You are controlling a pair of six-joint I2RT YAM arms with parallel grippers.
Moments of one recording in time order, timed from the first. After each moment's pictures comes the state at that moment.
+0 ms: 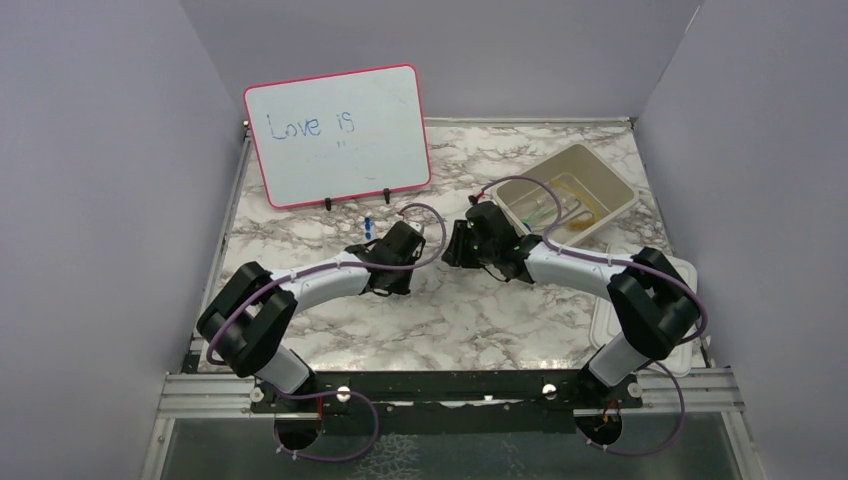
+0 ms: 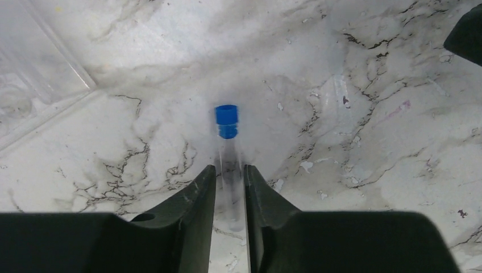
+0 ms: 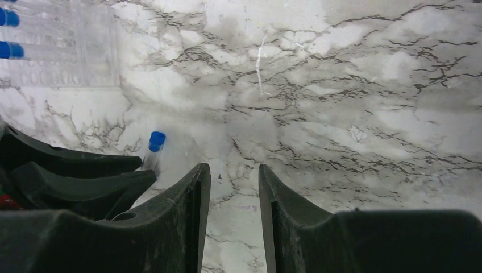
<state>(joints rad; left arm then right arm) -0.73 1.52 0.80 -0.31 -0.12 -0.38 0.72 1.60 0.88 -0.02 0.05 0.66</state>
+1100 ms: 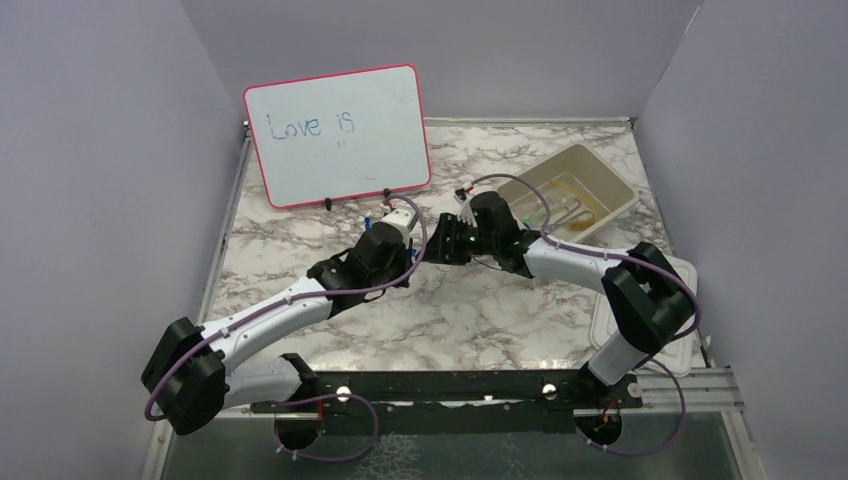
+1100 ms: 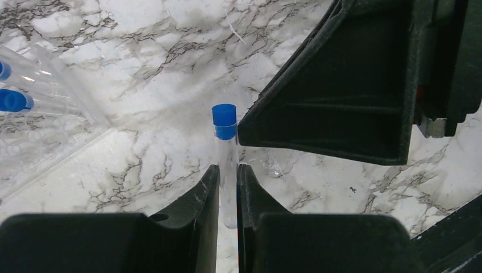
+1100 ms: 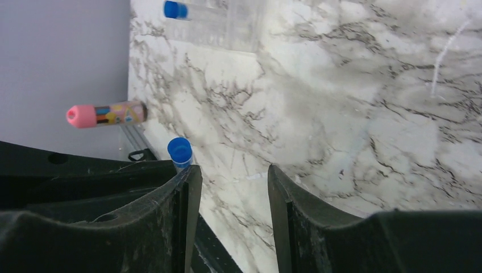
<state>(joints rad) -0.80 1.18 0.72 -0.22 -0.13 -0.38 0.69 1.64 0.89 0.16 -0.39 0.80</state>
